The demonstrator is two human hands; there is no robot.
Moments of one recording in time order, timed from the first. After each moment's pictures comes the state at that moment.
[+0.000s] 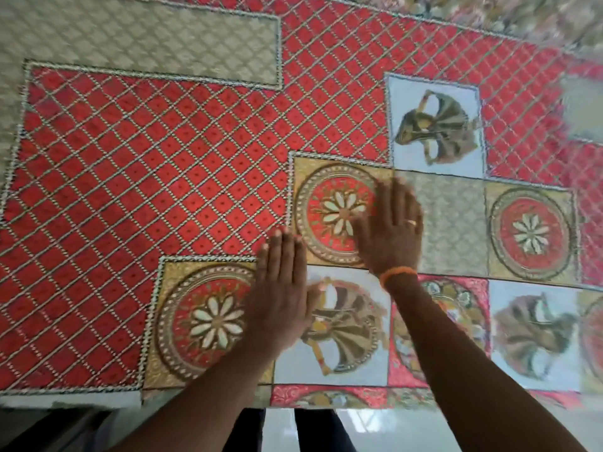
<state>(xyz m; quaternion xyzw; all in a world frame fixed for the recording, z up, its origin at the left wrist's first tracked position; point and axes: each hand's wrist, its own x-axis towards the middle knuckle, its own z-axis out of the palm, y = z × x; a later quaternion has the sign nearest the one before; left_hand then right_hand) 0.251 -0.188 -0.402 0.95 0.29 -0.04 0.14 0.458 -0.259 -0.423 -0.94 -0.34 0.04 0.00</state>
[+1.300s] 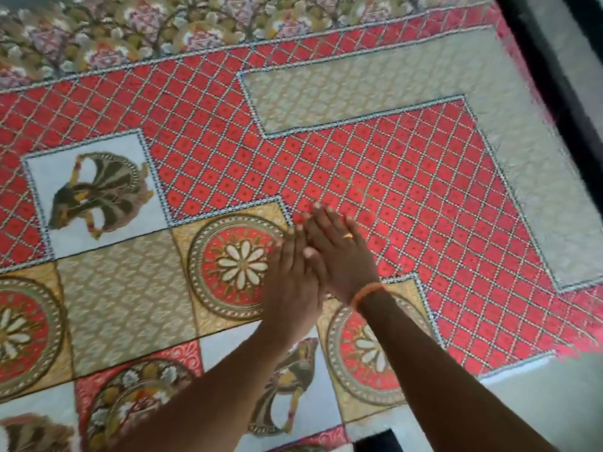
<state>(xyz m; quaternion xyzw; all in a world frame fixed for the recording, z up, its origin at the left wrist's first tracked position) 0.686 -0.489 -0.407 0.98 0.13 -0.06 0.13 0.792 -0.576 -0.409 -0.89 -0.43 0.13 0.07</state>
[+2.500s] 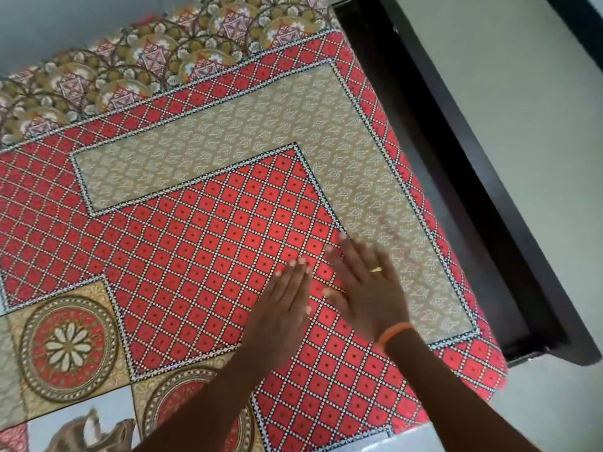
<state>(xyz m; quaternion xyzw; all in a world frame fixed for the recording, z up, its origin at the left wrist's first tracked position) 0.887 -0.703 -0.409 0.99 0.01 -0.05 0.09 1.000 -0.861 -0.407 -0.90 -0.40 0.15 0.06</state>
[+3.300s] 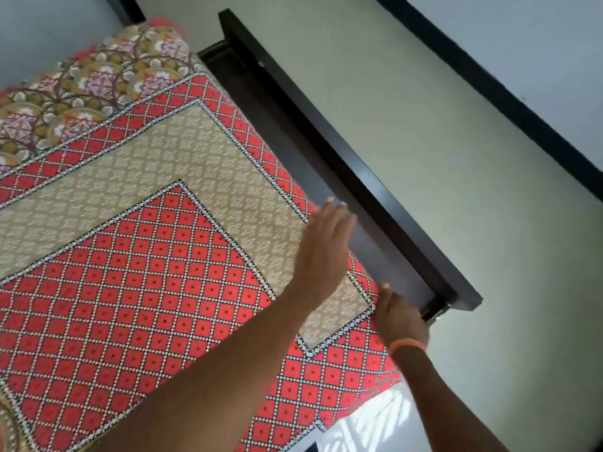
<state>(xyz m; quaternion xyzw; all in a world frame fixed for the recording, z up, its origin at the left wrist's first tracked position) 1.073 -0.869 -0.379 0.97 -0.07 0.00 0.23 1.005 -1.037 -0.409 -0.93 0.22 0.27 0.13</state>
